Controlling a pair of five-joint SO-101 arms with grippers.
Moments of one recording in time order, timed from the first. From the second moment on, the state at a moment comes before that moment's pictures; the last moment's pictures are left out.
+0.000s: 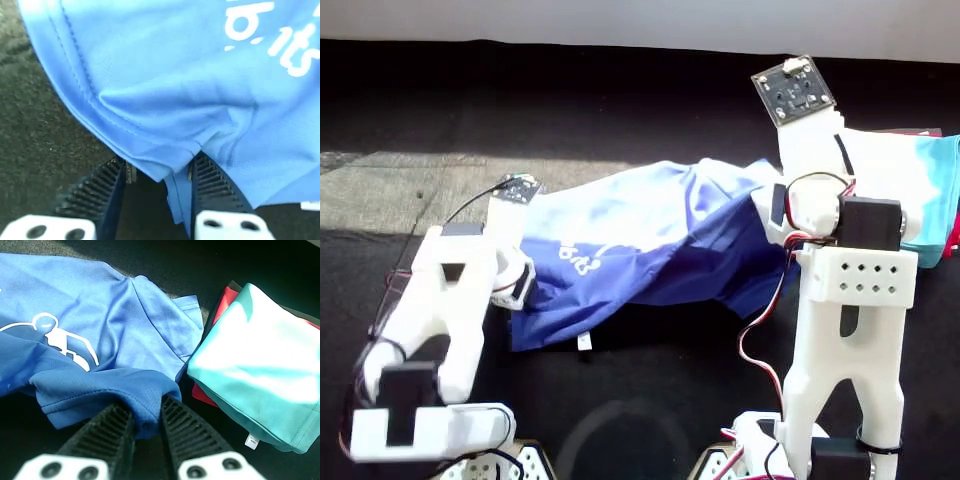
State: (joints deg) left arm -9.7 -5.7 43.4 54.6 -21.0; right arm -3.1 -24.8 1.0 84.0 26.6
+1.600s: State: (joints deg) left arm -13.1 4.2 6.4 95.4 -15.3; right arm -3.1 -24.8 1.0 84.0 26.6
